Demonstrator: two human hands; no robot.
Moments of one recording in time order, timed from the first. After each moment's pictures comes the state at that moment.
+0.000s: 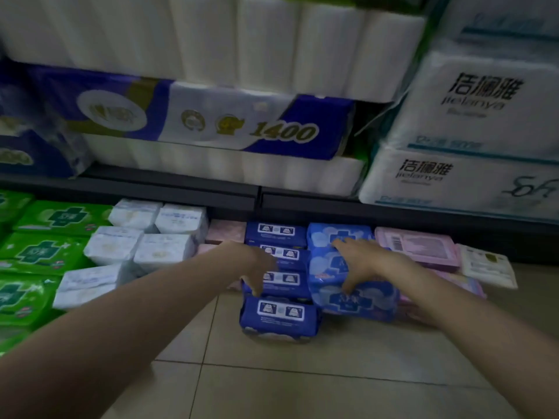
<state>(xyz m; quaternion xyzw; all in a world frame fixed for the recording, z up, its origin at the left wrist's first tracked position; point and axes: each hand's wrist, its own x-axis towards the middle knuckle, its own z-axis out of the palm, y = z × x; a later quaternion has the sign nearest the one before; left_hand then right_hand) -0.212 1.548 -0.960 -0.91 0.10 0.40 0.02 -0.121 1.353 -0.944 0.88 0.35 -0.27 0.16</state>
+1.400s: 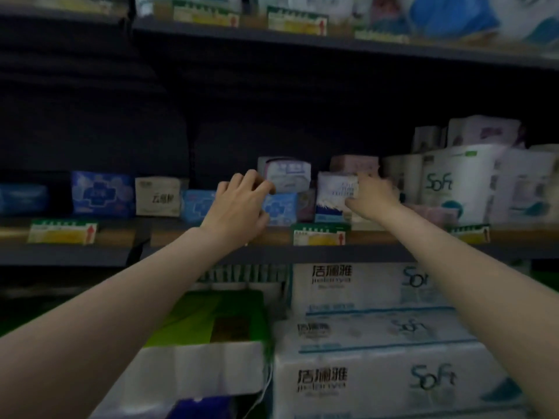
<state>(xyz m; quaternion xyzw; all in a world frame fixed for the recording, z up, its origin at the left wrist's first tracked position) -0.044 1.470 -0.494 -0.91 0.05 -0.41 0.07 0.078 1.259 -0.468 0.94 0.14 0.29 -0.15</state>
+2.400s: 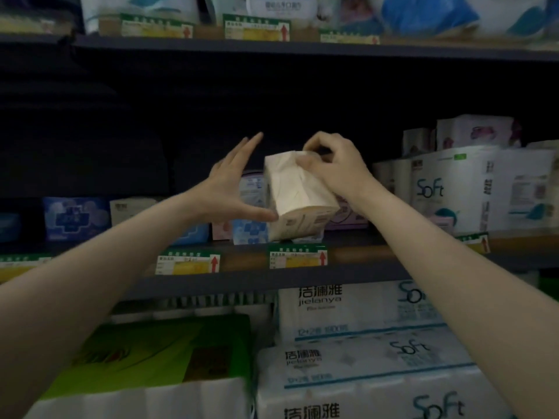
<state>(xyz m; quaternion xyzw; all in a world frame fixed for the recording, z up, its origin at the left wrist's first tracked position) -0.021 1.452 -0.430 -0.94 0.12 -0.28 -0.18 0.065 1.269 -0.424 0.72 0.40 0.35 -0.45</state>
